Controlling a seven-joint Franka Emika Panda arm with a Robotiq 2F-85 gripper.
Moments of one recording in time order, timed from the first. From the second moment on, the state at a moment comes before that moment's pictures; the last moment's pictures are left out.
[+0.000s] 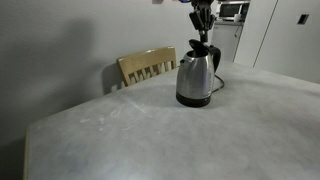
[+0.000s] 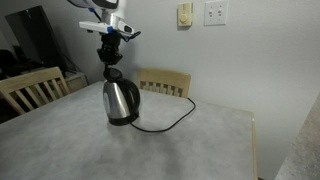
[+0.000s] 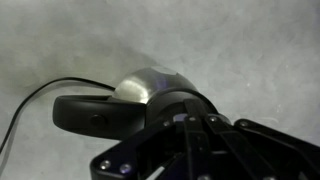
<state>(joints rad) -0.02 0.67 0.02 -1.14 0.13 1.51 -0.08</state>
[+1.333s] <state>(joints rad) -0.02 0.77 0.02 -1.01 0.13 1.39 -0.10</state>
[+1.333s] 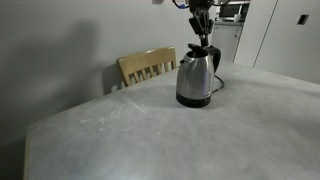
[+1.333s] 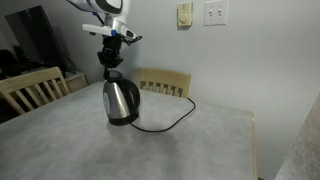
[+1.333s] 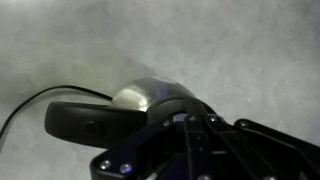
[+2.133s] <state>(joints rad) -0.01 0.77 0.02 -1.00 0.11 1.45 -0.09</state>
